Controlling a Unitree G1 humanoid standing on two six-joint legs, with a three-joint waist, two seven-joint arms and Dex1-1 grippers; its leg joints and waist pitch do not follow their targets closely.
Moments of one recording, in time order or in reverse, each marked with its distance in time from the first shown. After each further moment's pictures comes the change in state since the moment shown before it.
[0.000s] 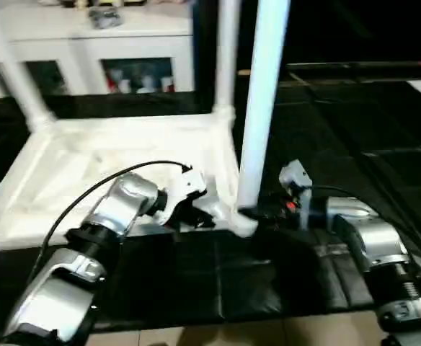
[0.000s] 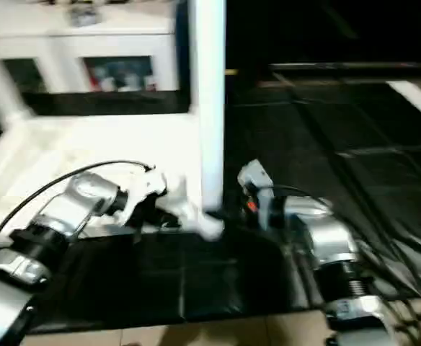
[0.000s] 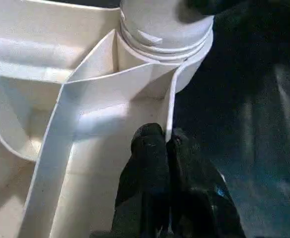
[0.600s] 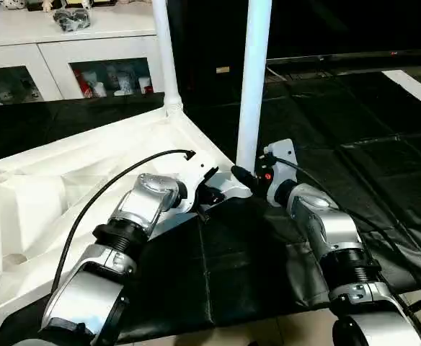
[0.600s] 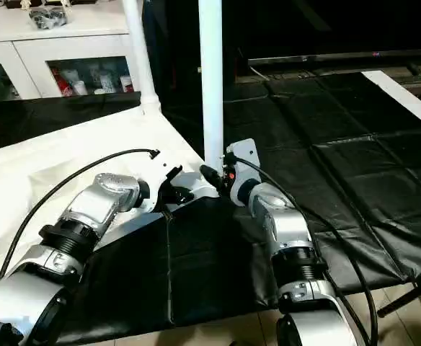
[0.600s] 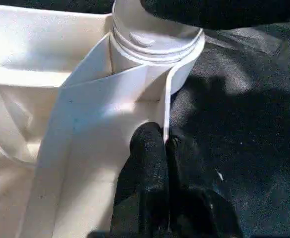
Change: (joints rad) left arm -0.033 -0.100 0.084 0.037 0.007 0.072 0.229; right arm -0.072 0.151 -0.081 0.074 -0.040 -0.020 -0.317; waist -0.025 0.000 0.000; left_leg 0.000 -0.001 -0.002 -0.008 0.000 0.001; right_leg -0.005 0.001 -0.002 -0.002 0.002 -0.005
